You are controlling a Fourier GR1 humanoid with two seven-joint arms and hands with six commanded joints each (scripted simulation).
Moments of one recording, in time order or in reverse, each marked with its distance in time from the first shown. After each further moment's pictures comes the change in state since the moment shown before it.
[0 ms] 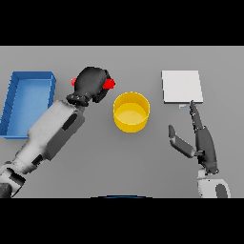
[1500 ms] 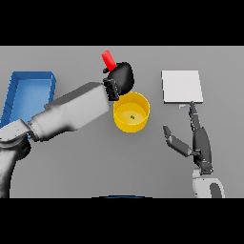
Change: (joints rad) left arm -0.488 -0.005 -0.663 0.280 -0.439 -0.342 -0.271; right arm -0.008 0.052 -0.005 0.047 0.017 -0.057 -0.005
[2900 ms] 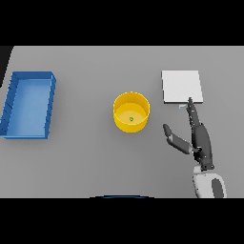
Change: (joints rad) left arm -0.180 0.338 0.607 0.407 0.706 0.280 0.098; right arm -0.043 -0.019 -0.016 0.044 -0.053 0.042 -0.070
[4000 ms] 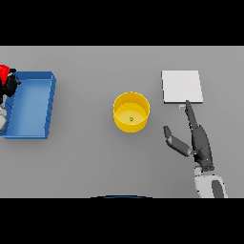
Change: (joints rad) left arm 0.867 0.222 0.057 -0.789 0.475 0.561 0.522; right arm 0.011 -0.031 0.023 0.008 0.049 0.006 -0.005
